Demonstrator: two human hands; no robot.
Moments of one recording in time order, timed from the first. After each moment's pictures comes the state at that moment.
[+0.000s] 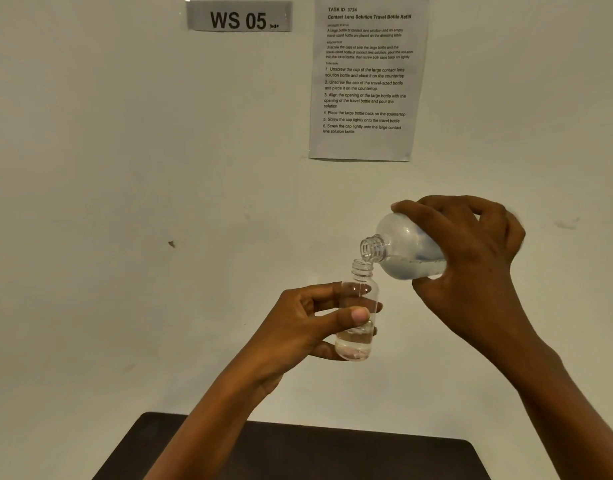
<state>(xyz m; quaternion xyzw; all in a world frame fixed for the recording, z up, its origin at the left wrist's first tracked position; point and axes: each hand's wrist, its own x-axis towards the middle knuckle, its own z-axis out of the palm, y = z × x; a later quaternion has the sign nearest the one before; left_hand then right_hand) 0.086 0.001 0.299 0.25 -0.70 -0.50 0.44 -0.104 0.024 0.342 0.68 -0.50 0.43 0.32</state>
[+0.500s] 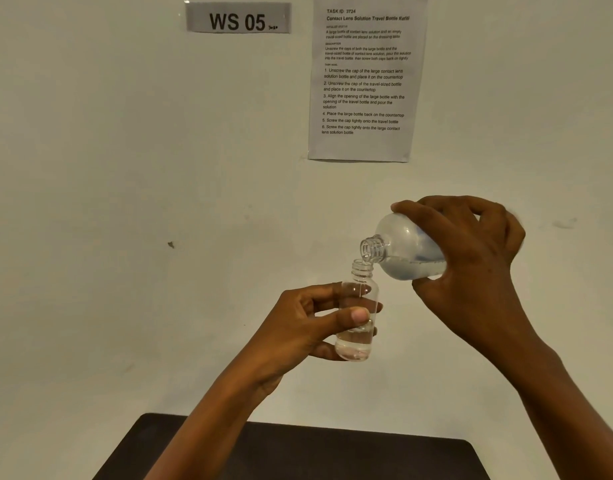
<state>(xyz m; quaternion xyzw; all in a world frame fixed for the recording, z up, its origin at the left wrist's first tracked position) 0.085 0.002 0.299 0.25 -0.71 -0.50 0.43 -0.105 0.025 0.342 0.68 -0.49 0.43 0.34</state>
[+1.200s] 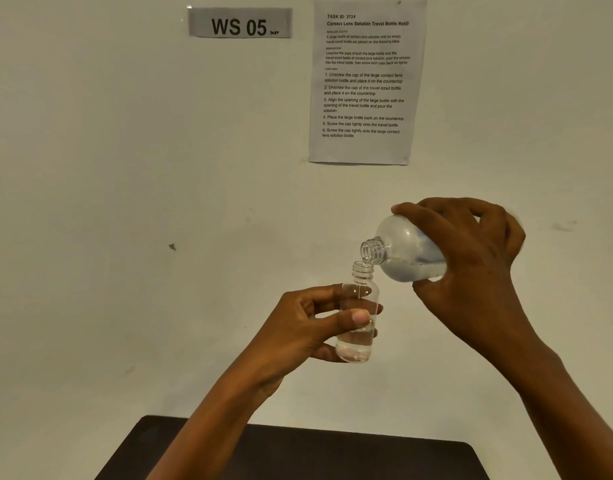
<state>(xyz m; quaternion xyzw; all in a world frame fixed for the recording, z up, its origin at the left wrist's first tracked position) 0.086 0.002 0.298 0.26 -0.71 -0.49 0.44 -0.104 0.028 0.343 0.68 -0.50 0.43 0.34</state>
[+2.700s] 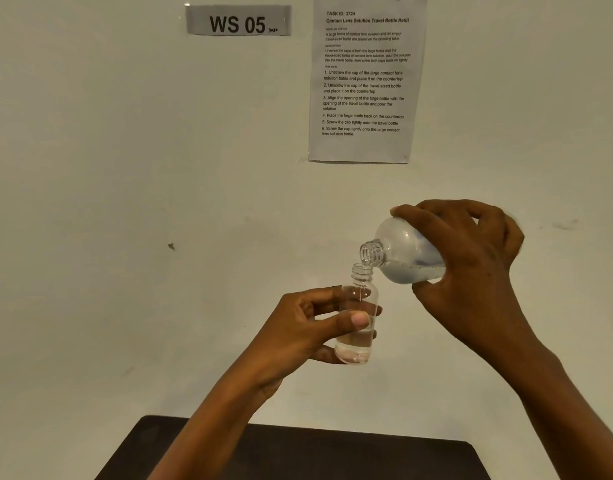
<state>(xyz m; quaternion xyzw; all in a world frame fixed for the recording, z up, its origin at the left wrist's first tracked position) 0.085 0.003 0.299 0.24 -0.70 -0.50 0.44 -0.104 0.023 0.338 0.68 -0.49 0.43 0.33</state>
